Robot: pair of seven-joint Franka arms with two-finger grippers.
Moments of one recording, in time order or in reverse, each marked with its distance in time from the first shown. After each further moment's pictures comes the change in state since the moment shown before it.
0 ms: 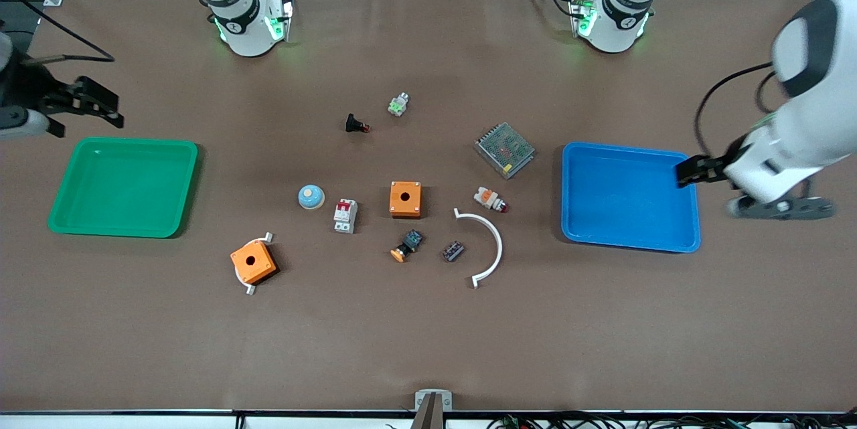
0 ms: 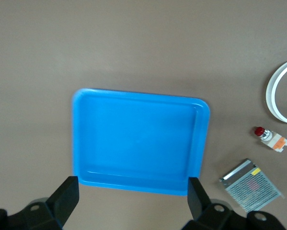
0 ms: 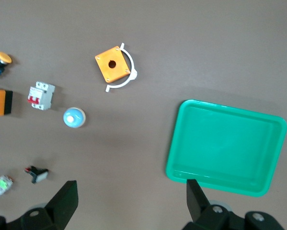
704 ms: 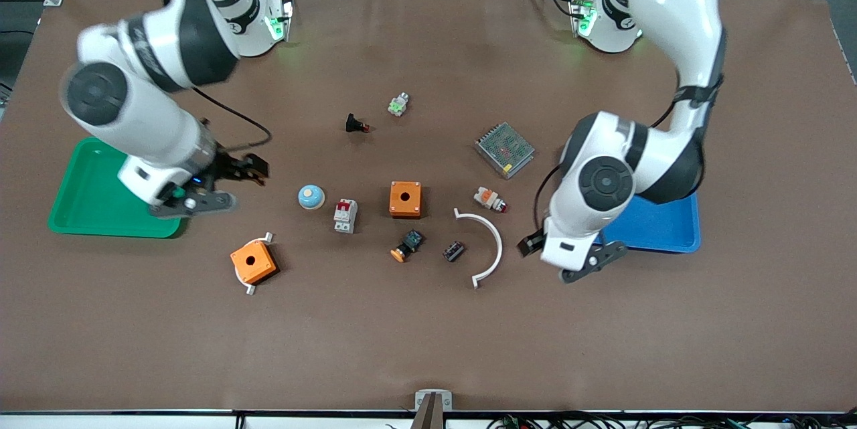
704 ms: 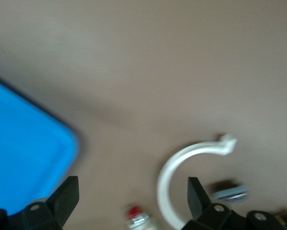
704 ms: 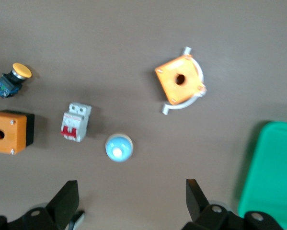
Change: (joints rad) left arm -0.279 0.437 -0.011 0.238 -0.032 0.376 -0.809; right arm 0.278 0.308 0.005 -0.012 0.001 0.266 0.283
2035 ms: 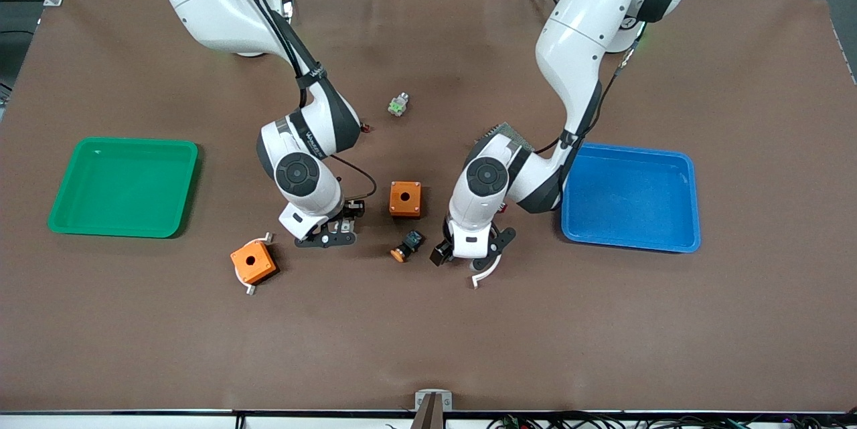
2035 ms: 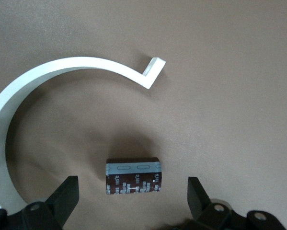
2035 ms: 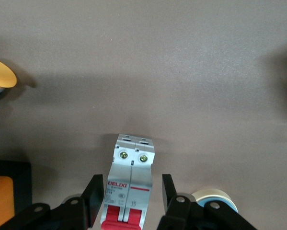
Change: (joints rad) left arm -0.199 0.277 0.005 0.067 -0.051 0.341 -0.399; right arm 0.175 0.364 -0.003 0.000 0.025 0.341 0.221
